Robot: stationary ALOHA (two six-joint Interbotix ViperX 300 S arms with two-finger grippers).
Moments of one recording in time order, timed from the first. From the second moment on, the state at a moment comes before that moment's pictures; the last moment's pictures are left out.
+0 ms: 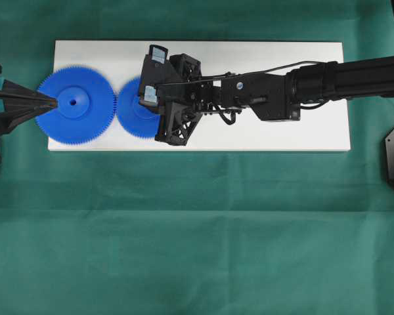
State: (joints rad) left arm 0.12 -1.04 1.32 -0.02 -0.29 -0.10; right arm -0.17 0.41 0.24 -0.24 0.16 0.36
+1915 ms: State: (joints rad) left arm 0.12 -1.03 1.32 -0.02 -0.29 -0.12; right arm -0.31 -0.08 0.92 -0.25 0.20 0.73
